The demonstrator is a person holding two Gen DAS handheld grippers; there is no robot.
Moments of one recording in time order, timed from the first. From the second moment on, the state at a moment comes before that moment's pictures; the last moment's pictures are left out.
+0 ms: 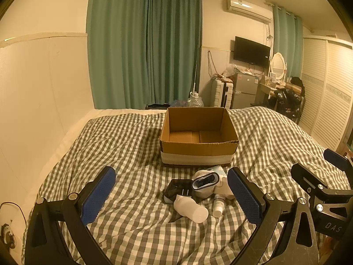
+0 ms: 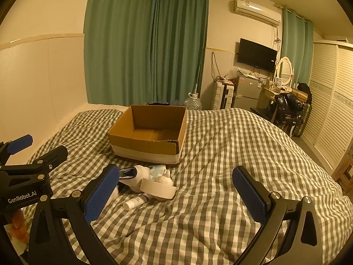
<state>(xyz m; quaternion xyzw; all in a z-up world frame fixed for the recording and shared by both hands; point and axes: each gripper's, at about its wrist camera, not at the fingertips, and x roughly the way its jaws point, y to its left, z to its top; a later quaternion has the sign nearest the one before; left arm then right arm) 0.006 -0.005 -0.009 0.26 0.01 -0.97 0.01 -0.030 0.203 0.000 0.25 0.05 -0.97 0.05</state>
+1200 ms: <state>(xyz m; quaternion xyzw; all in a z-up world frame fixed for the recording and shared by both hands) -0.023 -0.001 -0.038 0.31 0.00 -0.95 0.01 -0.064 0.202 -0.028 0.31 0.05 -0.95 0.04</state>
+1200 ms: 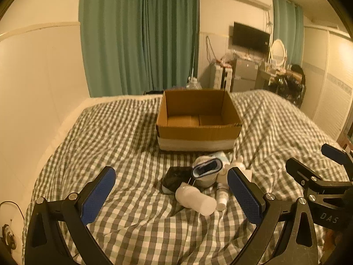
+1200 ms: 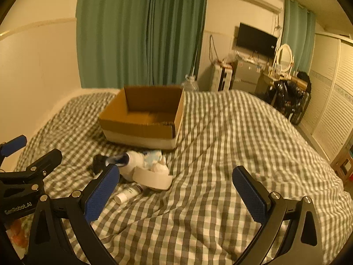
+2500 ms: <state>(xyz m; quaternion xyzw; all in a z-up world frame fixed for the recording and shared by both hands) -0.141 0.029 -0.177 0.51 0.02 -0.85 -0.13 -0.194 0.187 -0.156 0.49 -0.01 -0.86 0.16</state>
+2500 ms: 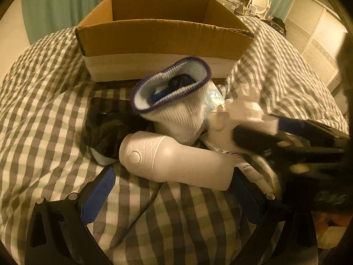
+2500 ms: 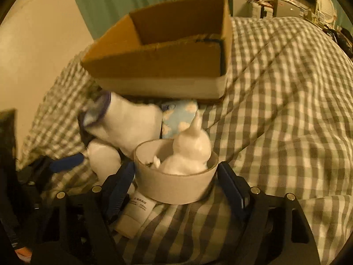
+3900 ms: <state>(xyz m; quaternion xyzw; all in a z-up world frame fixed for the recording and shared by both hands) -0.120 -0.010 -0.034 0.41 0.02 -0.91 -0.09 -0.115 0.208 0.006 0.32 0.06 -0.94 0.13</state>
